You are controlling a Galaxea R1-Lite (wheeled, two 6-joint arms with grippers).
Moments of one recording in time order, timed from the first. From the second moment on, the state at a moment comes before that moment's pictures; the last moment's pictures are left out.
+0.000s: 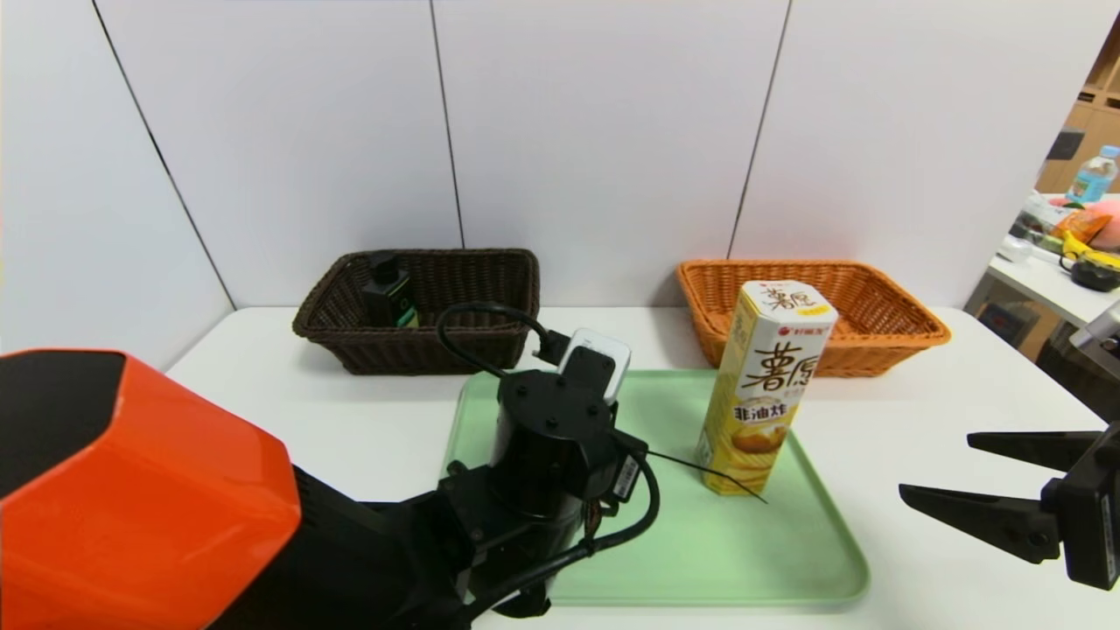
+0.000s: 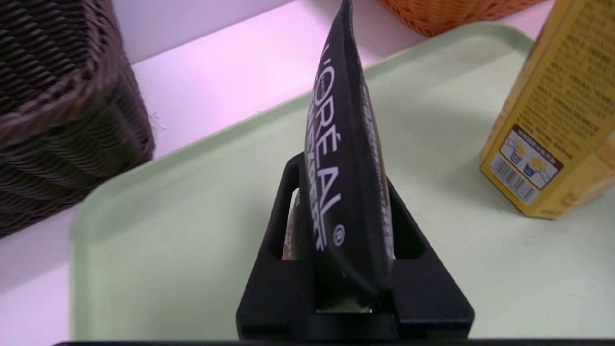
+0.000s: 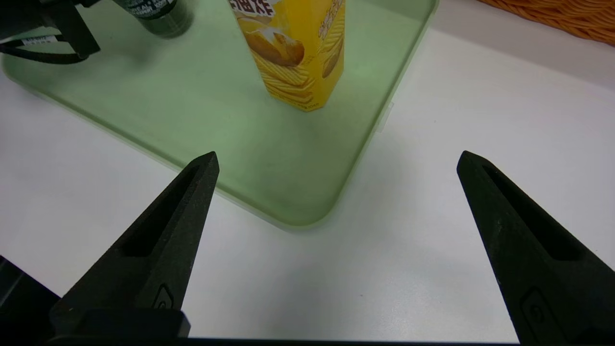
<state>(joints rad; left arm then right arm) -0.96 1.99 -0.86 -0.93 0.52 0.00 0.16 1.10 -0.66 0.16 0.30 -0.13</state>
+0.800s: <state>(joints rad) -0.67 1.65 -0.93 -0.66 0.35 0.01 0.16 1.08 -0.66 0.16 0.30 -0.13</state>
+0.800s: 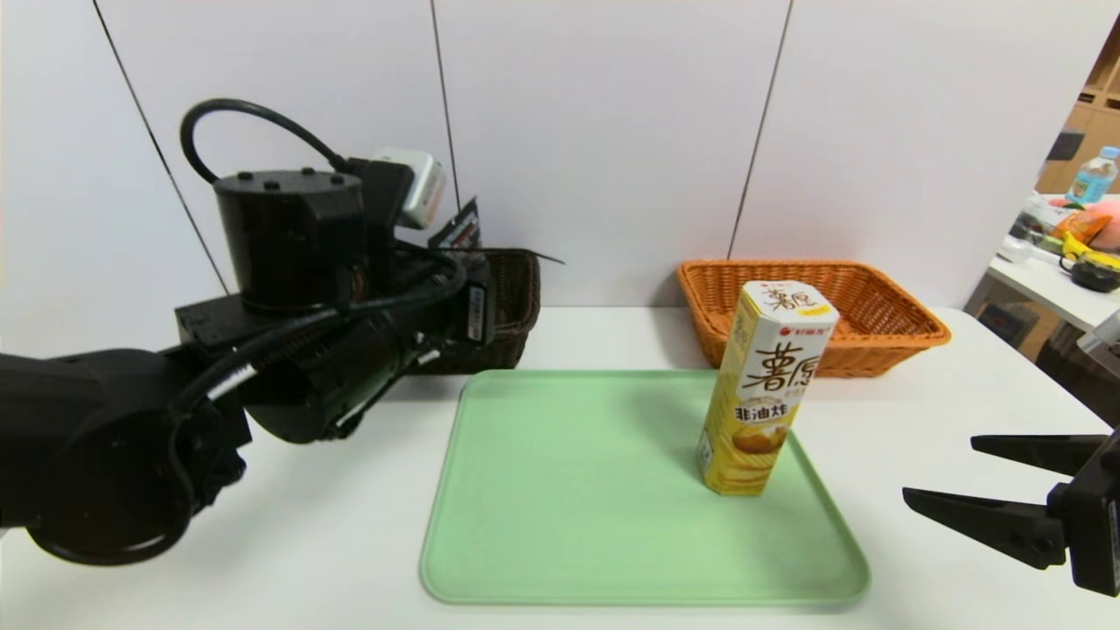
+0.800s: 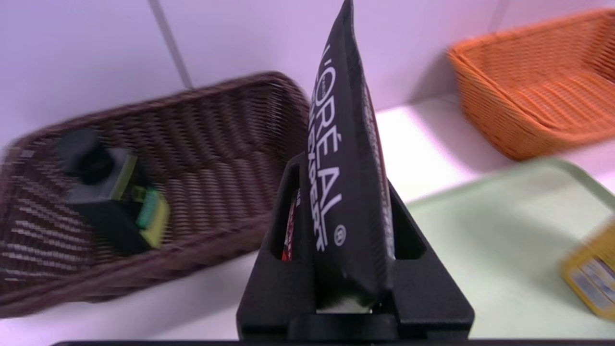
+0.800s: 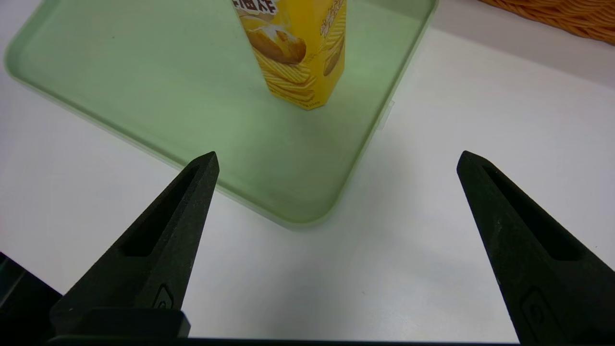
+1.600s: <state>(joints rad) -0.39 1.96 -1.33 -0.54 0.16 0.03 0.17 1.09 -0.66 0.16 0.30 -0.13</state>
